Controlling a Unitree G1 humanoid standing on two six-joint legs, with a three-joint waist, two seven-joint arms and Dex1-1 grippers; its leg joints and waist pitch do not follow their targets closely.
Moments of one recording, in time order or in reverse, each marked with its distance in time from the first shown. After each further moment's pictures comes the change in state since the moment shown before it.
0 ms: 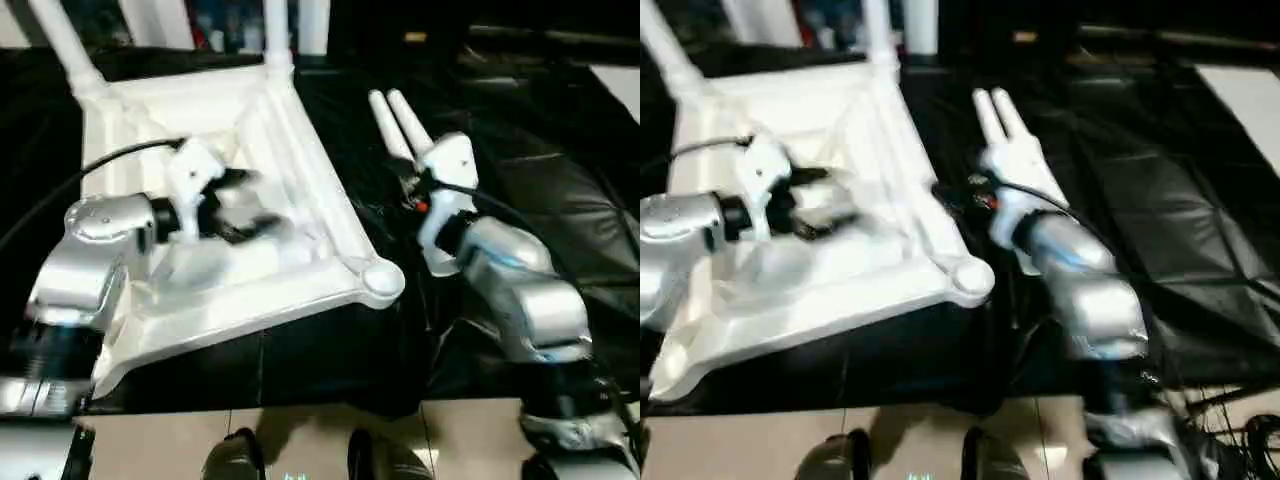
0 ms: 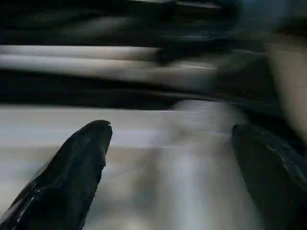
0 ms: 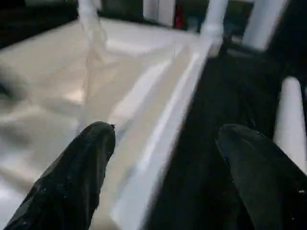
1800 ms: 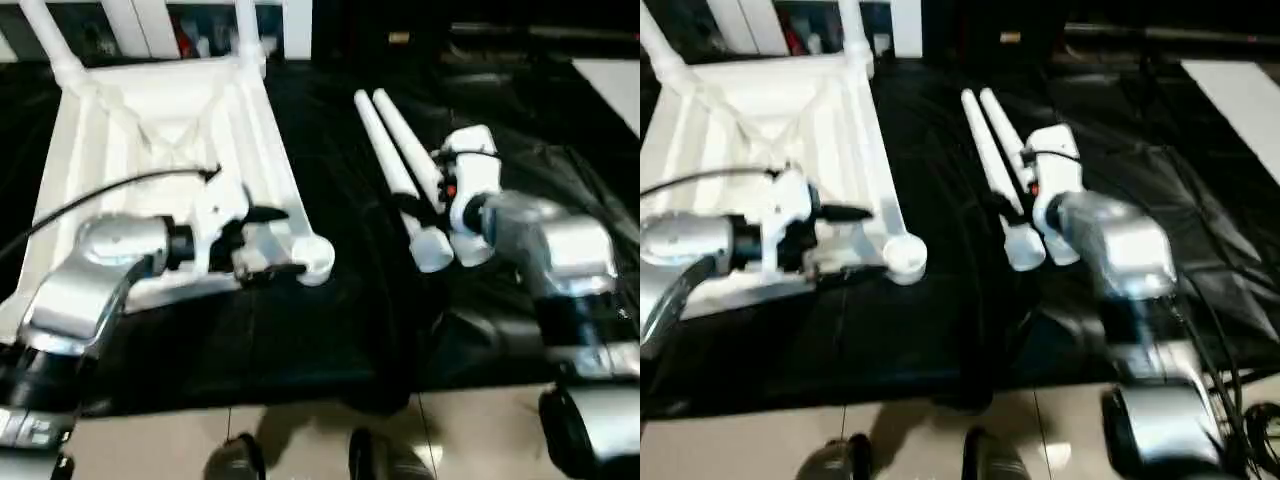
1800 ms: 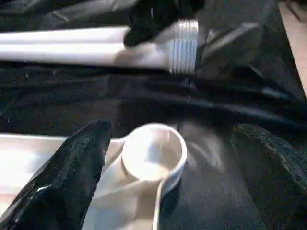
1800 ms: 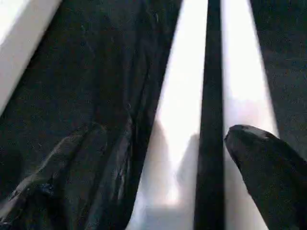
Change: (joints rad) left arm -0.028 0.005 0.022 0.032 0.061 -0.015 0.135; right arm -0.330 -0.025 -0.040 0.462 -0.022 0.321 -0.200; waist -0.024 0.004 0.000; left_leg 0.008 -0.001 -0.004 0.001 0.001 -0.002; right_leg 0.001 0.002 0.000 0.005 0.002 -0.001
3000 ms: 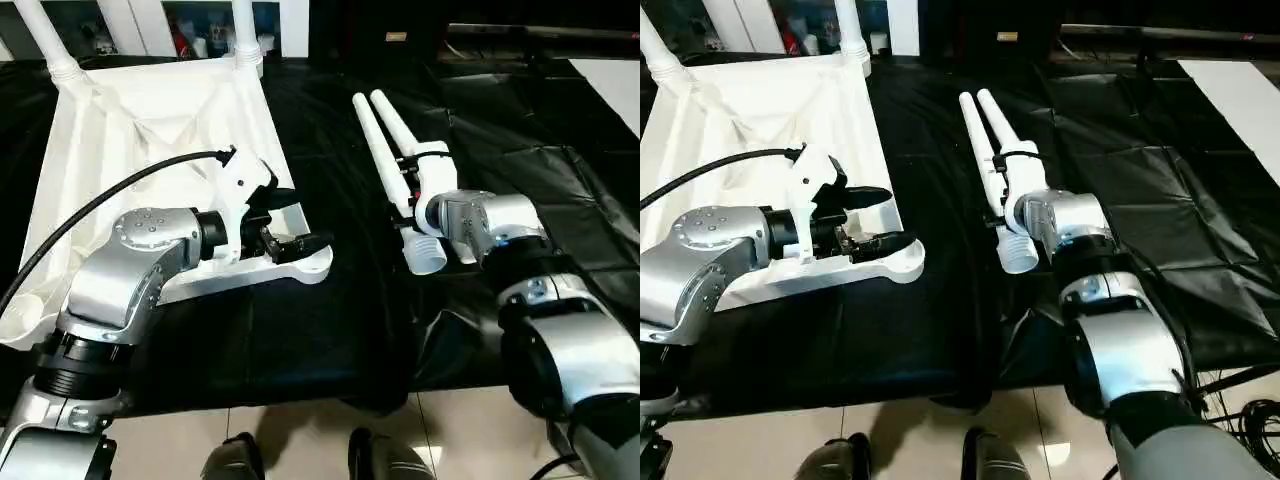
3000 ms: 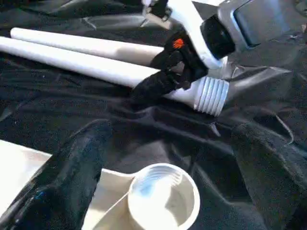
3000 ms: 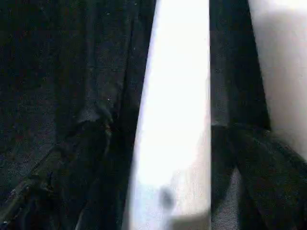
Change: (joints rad) left arm -0.043 -0.113 0.000 -0.027 -0.024 0.172 0.159; right arm -0.268 0.097 -0.020 0.633 -0.052 -0.224 -0.103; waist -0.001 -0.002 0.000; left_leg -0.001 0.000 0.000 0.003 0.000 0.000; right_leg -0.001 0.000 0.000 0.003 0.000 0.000
